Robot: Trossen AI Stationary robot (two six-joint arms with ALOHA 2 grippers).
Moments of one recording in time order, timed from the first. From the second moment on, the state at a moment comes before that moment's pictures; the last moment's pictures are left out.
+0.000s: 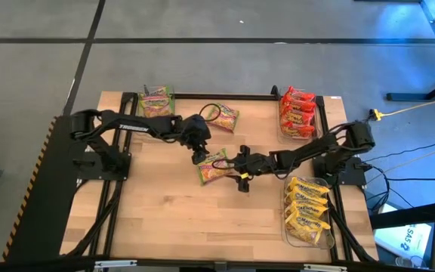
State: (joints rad) left arm 0.25 1.59 0.94 -0.26 0.14 -0.12; right arm 0.12 1.71 0.69 0.43 0.16 0.06
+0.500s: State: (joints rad) left arm 0.26 1.69 0.94 -0.18 0.11 -0.12; right arm 0.12 1.81 0.69 0.45 0.16 0.00
